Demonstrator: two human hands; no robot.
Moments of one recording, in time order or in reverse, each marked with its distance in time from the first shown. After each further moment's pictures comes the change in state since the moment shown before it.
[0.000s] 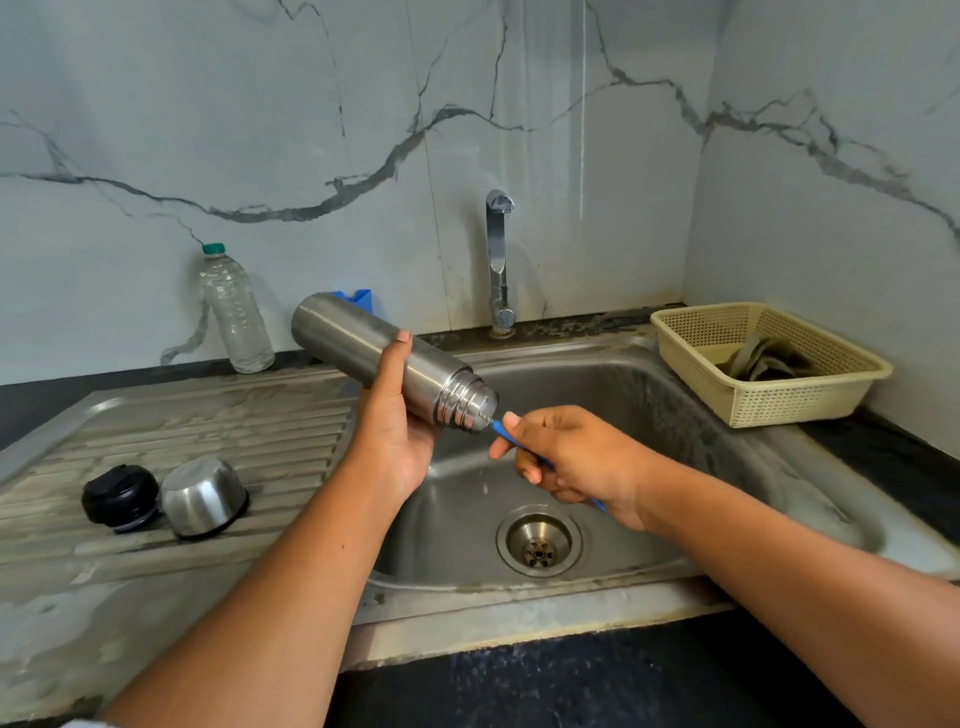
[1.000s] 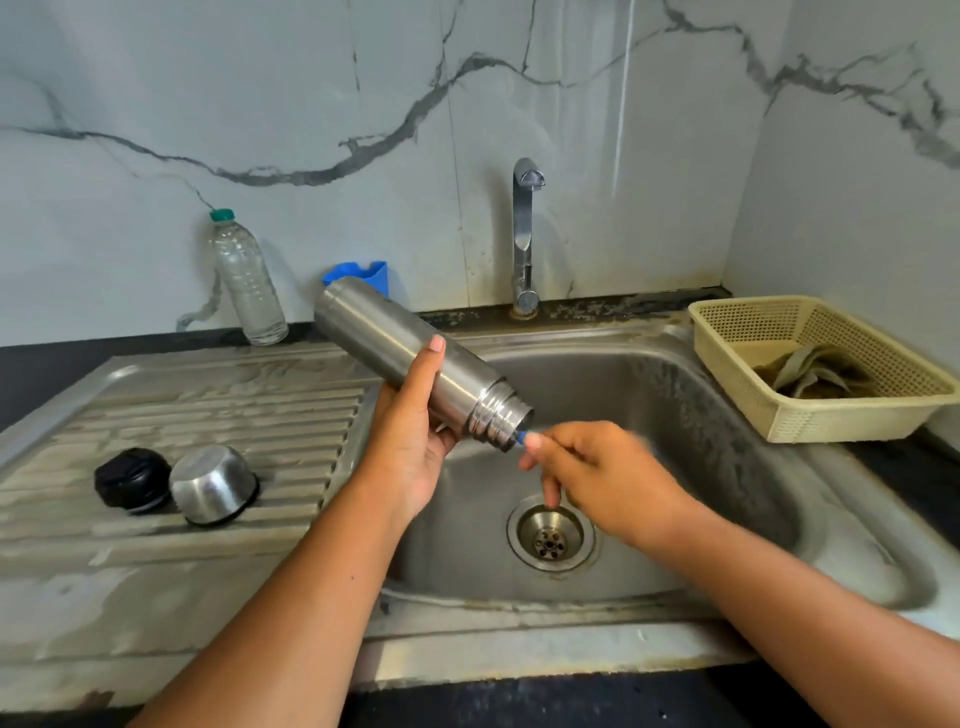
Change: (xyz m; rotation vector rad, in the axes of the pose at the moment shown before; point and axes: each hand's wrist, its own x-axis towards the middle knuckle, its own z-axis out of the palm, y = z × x) left_hand -0.012 -0.003 -0.001 0.145 0.013 -0.009; right_hand -0.004 0.007 -0.003 -0.402 0.186 -0.099
